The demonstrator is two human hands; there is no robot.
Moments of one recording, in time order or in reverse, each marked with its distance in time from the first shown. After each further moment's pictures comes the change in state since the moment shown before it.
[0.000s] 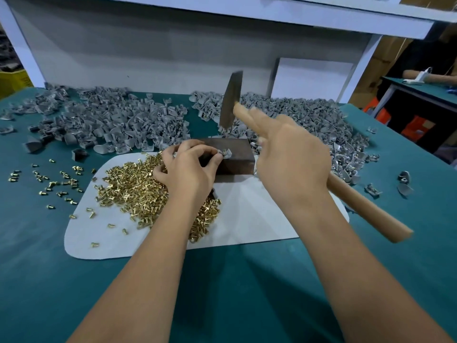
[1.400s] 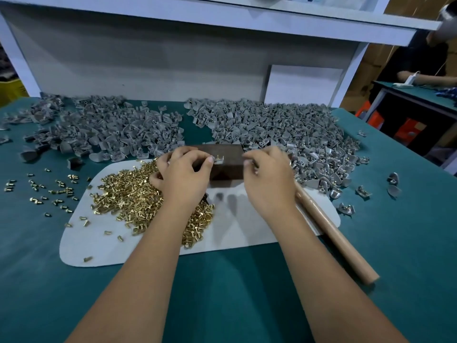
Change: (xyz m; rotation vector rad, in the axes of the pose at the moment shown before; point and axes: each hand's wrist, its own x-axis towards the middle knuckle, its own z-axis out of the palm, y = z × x) left_hand 0.000 0.007 -0.010 0.006 -0.148 -0.058; right_hand -0.011 0.022 0.065 0.408 -0.077 0.103
